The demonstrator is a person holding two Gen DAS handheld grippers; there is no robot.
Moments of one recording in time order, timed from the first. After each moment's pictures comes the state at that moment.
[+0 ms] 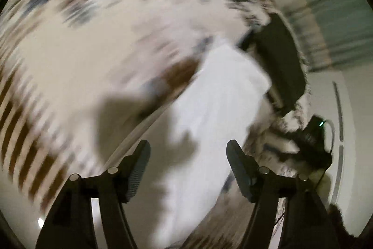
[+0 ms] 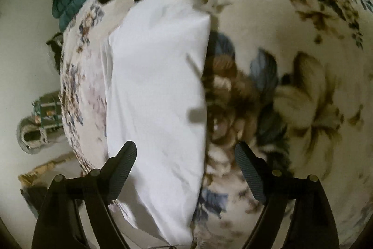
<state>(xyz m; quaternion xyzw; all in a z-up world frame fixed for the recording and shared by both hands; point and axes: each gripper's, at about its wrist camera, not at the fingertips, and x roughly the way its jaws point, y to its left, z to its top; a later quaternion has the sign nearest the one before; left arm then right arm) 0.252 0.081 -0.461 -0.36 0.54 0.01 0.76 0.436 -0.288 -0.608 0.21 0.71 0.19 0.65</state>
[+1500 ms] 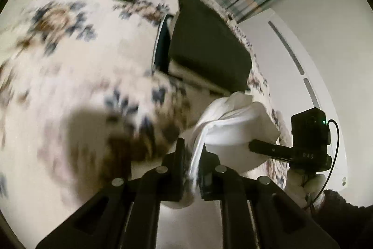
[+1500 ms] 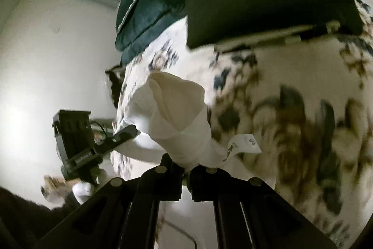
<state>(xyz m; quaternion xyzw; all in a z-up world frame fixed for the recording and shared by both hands) 0.373 0.088 -0.462 -0.24 0.52 -0.25 0.78 0.415 -0.277 -0.536 0.29 0.55 0.30 0.72</state>
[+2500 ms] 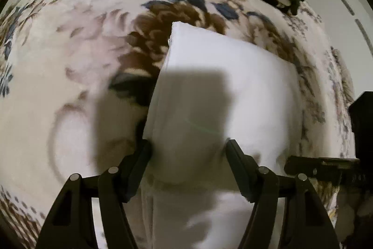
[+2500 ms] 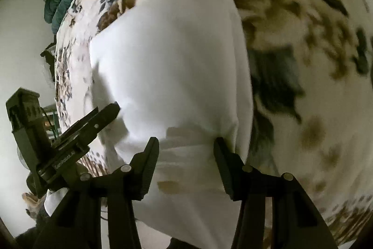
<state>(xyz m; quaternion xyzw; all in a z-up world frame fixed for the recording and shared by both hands) 0.279 0.052 -0.557 -0.08 0.63 -0.15 0.76 0.238 -0.243 -0.642 0.27 0.71 0.13 0.64</state>
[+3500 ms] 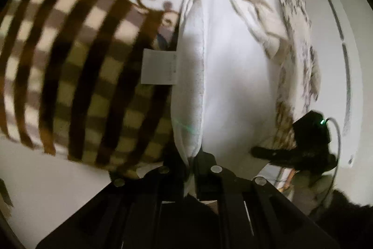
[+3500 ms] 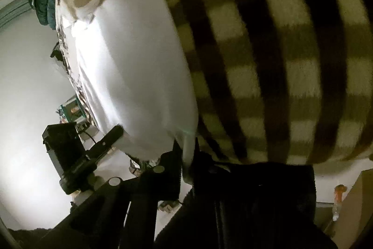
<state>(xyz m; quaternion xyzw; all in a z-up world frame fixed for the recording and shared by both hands) 0.067 0.106 -0.575 -0.28 0.70 -0.15 0.64 0.043 -0.235 -0.698 0.39 0.75 0.15 0.50</state>
